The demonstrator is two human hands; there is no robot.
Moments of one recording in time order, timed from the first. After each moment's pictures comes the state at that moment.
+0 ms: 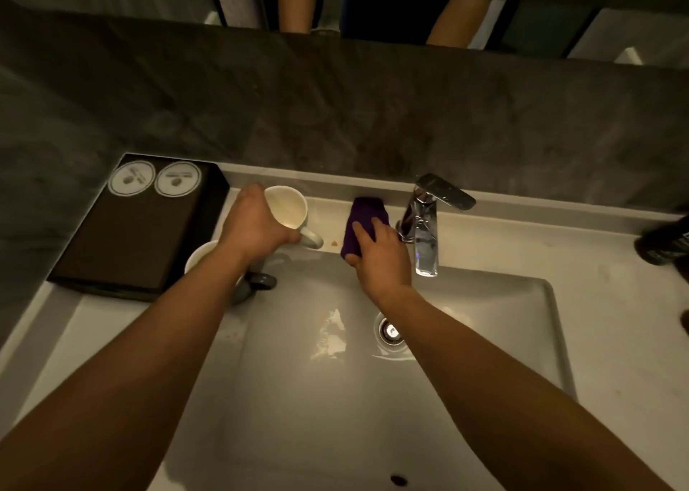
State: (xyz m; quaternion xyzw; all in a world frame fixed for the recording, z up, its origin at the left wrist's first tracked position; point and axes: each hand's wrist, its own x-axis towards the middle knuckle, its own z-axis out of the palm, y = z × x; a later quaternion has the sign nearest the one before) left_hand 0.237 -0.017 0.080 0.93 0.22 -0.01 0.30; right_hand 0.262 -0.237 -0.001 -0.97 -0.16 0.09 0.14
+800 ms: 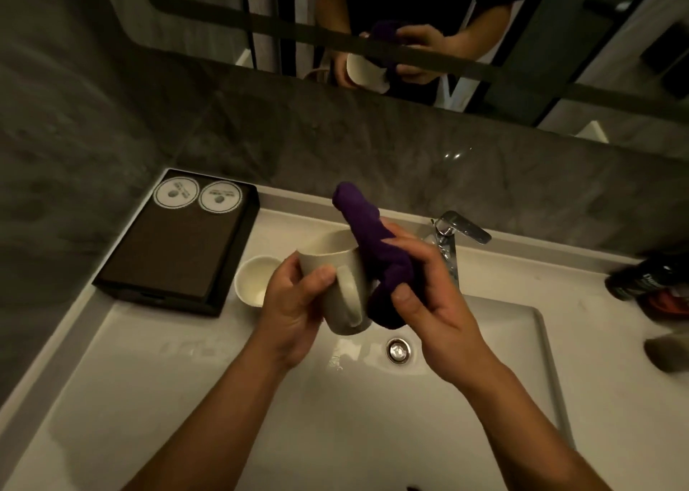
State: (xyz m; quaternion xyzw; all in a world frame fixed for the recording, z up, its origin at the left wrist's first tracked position) left_hand 0.111 -0.049 0.139 0.45 0.13 0.00 0.88; right_hand 0.142 -0.237 0.189 -0.74 -0.29 0.08 0.60
